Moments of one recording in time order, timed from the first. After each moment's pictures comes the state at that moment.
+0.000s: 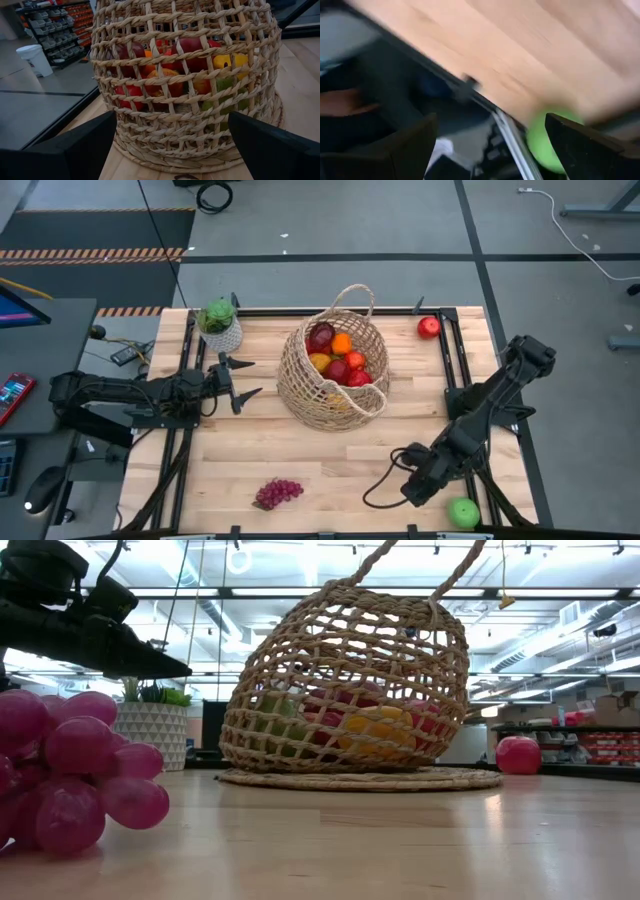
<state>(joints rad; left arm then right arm) 0.05 0.44 0.01 0.29 -0.33 0.12 0.79 1.49 1.13 -0.86 -0.29 1.81</state>
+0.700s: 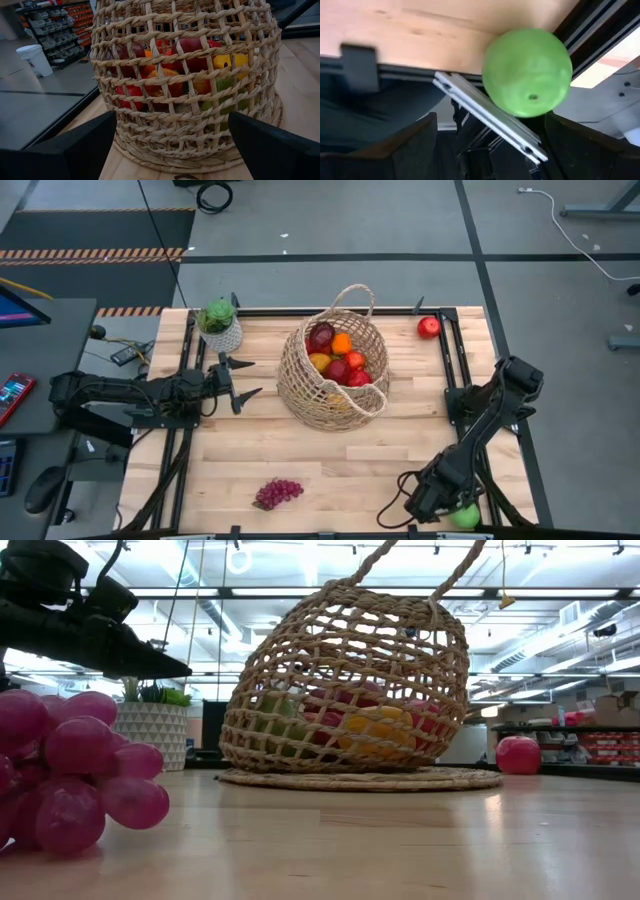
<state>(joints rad) 0.05 0.44 0.01 0.29 -0.33 0.12 0.87 1.72 1.13 -0.83 -0.65 2.18</state>
